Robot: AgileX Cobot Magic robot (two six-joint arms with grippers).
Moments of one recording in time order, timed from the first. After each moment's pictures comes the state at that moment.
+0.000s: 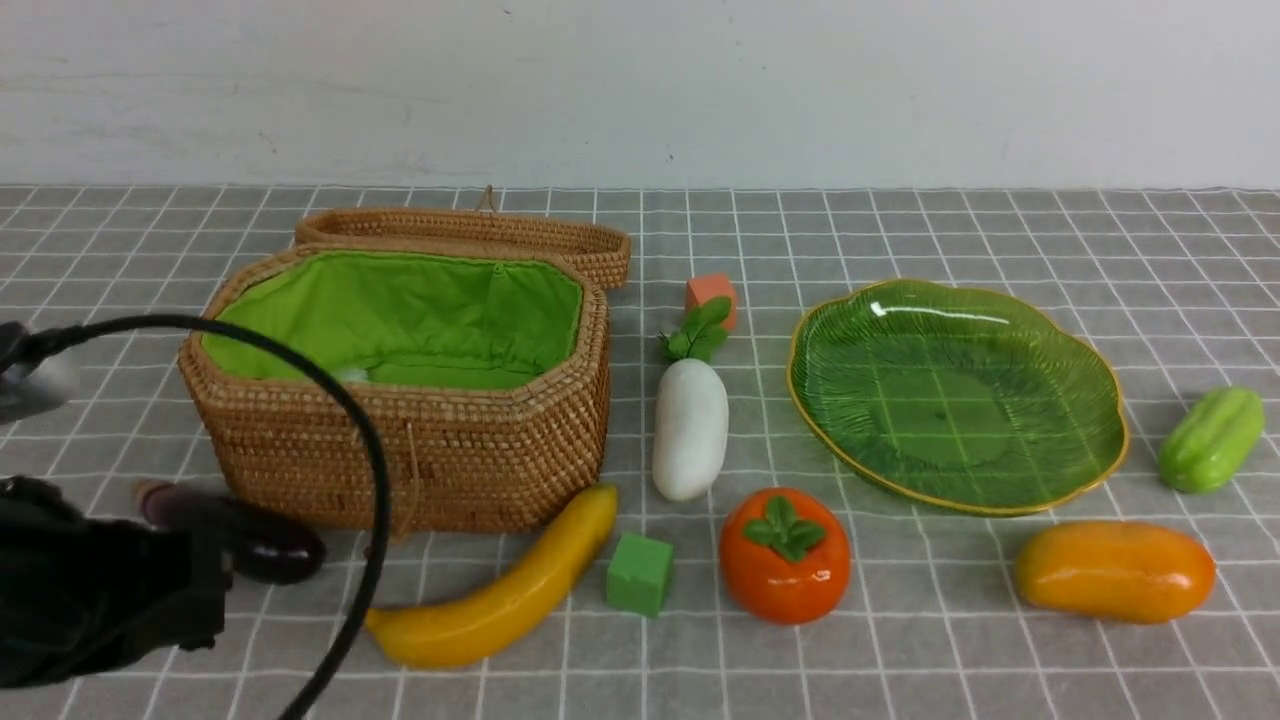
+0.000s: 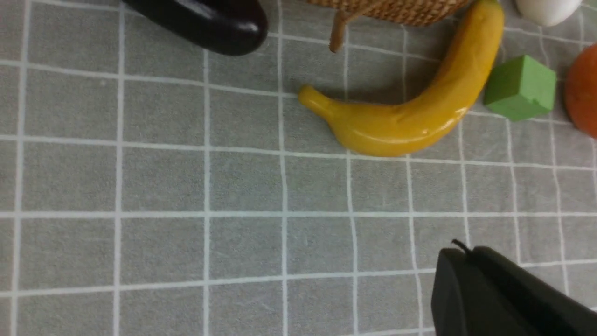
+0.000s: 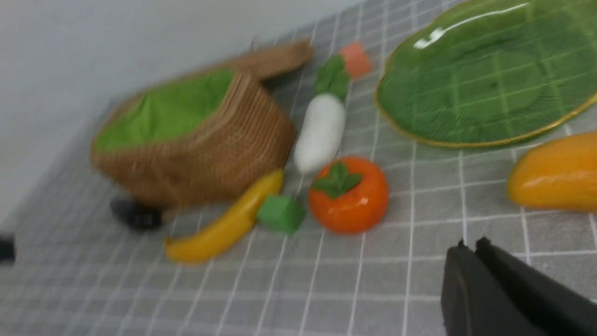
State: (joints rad) right arm 0.19 0.29 -0.54 0.43 0.78 -0.02; left arm -0.11 0.99 -0.73 -0.31 0.79 -0.08
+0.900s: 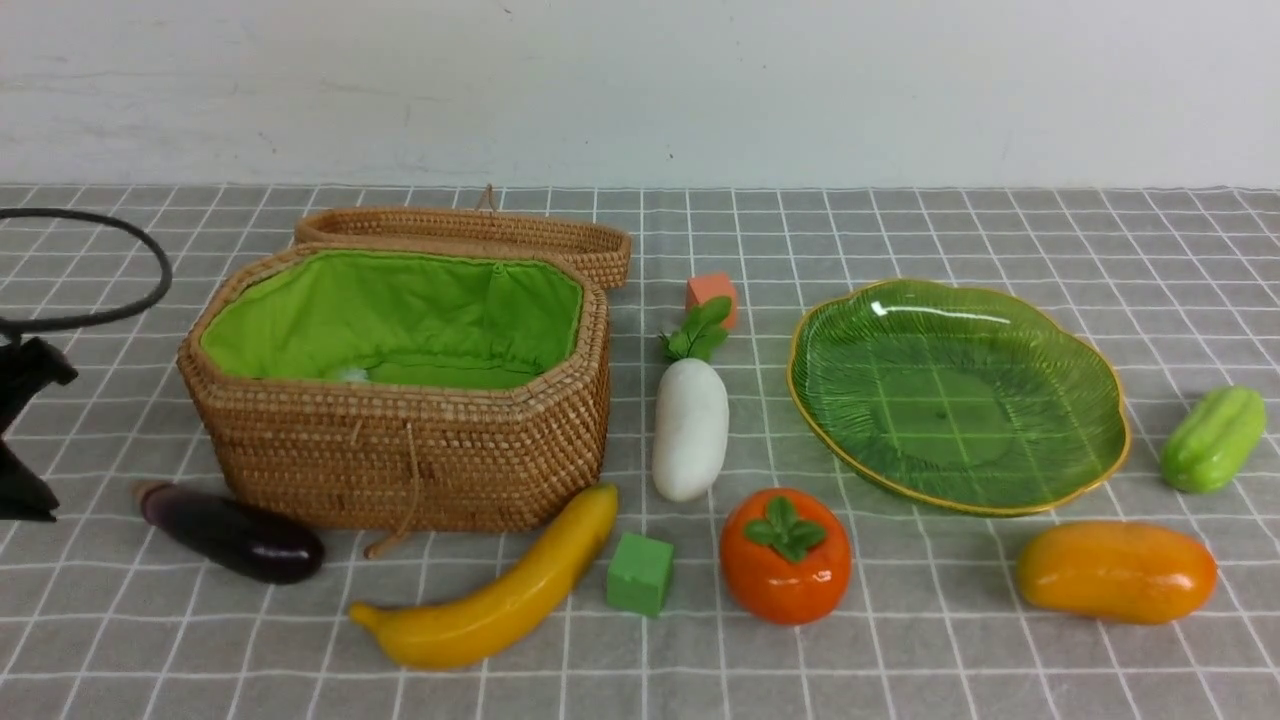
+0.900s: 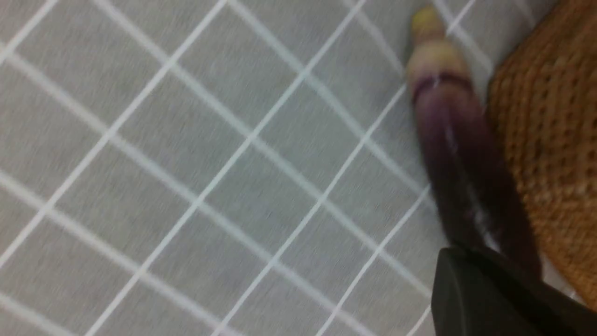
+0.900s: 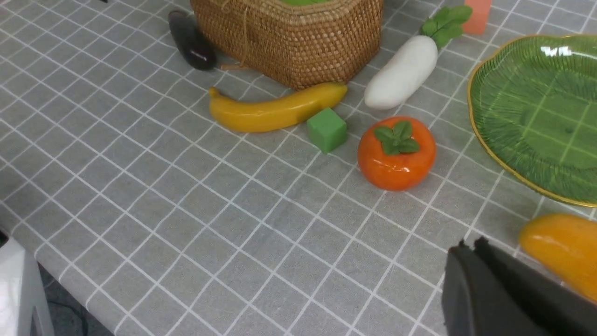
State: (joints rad) right arm 0.26 0.57 -0.95 0.43 1.09 -0.36; left arm 0.30 1.49 -1.01 -0.28 0.73 -0.31
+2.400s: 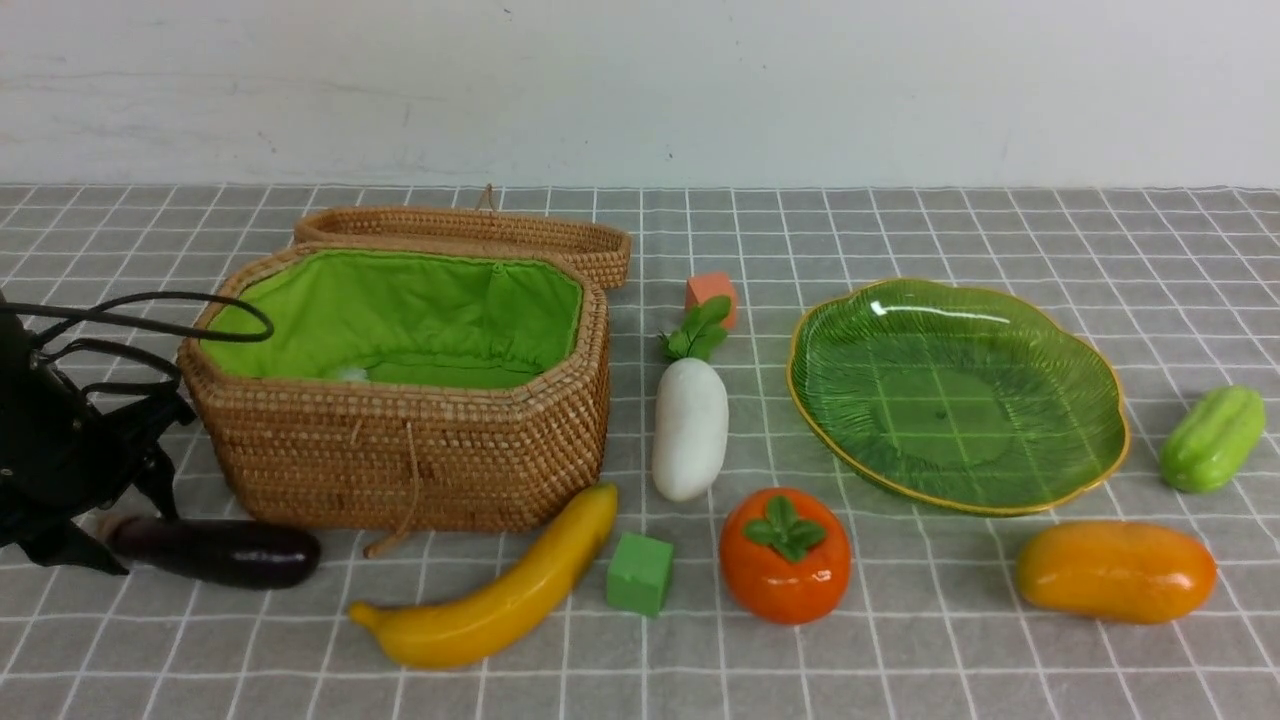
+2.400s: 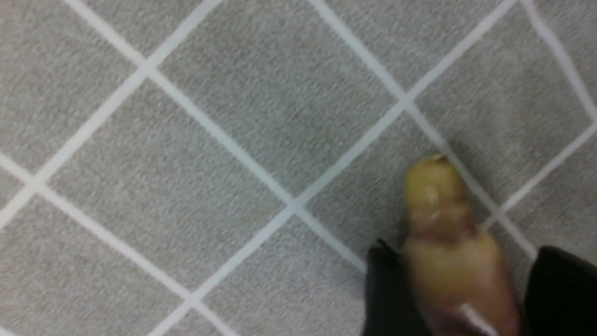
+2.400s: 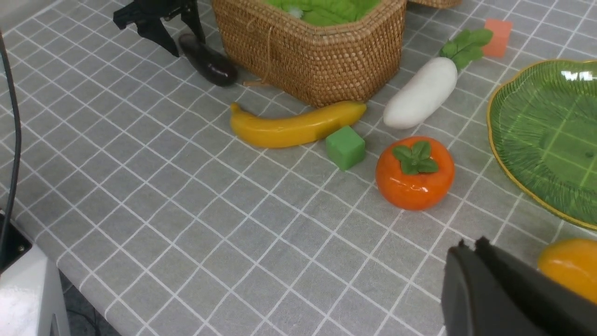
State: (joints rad) right arm 0.26 0.57 -0.95 0.49 1.07 -0.39; left arm 0.22 1.90 -1.21 -0.13 0.69 -0.55
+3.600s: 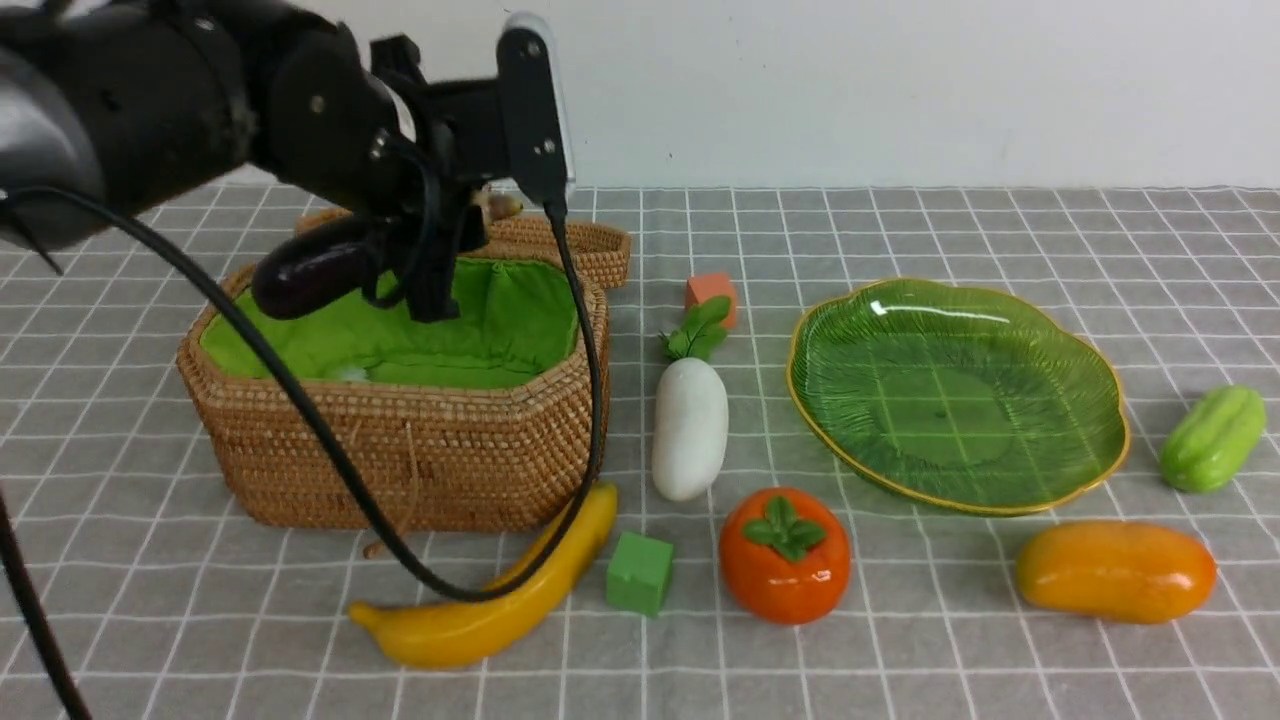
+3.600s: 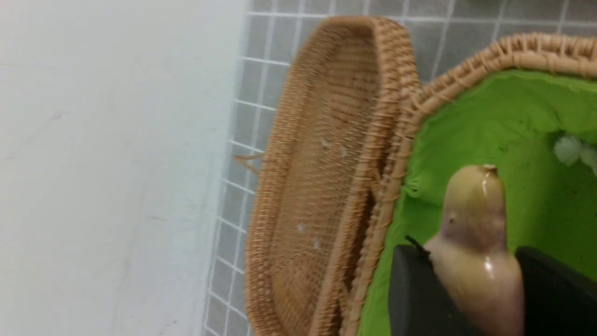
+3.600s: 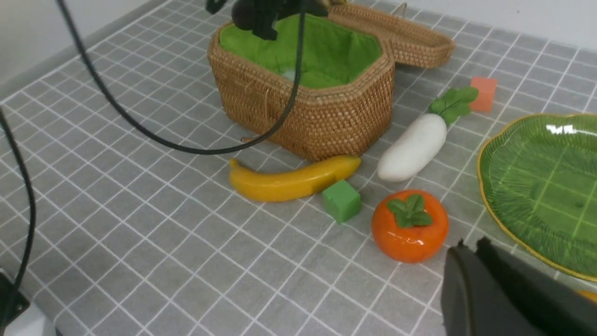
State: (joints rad) right arm 0.26 0.57 -0.96 0.52 0.97 -0.39; left arm -0.37 1.78 -1.52 0.20 0.53 0.98
